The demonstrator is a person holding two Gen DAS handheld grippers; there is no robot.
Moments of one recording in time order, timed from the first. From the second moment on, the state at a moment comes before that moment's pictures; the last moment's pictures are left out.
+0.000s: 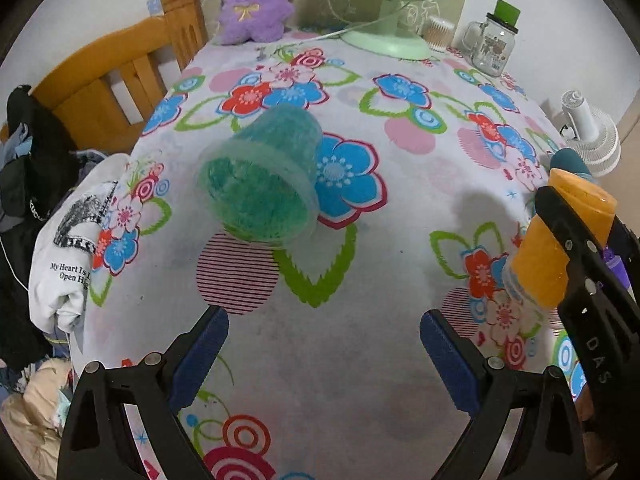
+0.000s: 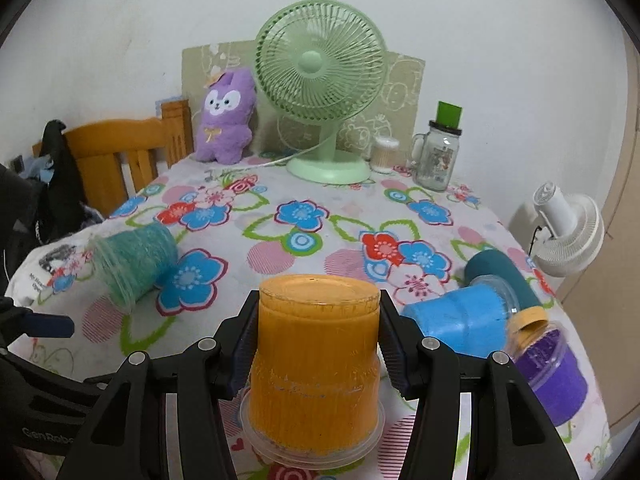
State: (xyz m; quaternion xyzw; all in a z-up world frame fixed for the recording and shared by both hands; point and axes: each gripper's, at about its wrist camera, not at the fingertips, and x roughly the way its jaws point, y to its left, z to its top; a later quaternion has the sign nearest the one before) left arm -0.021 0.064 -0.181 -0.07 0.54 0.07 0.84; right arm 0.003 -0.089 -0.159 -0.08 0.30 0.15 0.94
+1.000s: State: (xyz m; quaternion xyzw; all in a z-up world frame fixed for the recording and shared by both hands) left arm -0.014 0.066 -0.189 -0.05 0.58 0.05 0.81; right arm 0.002 -0.106 -0.180 -0.02 0.46 0.11 0.88
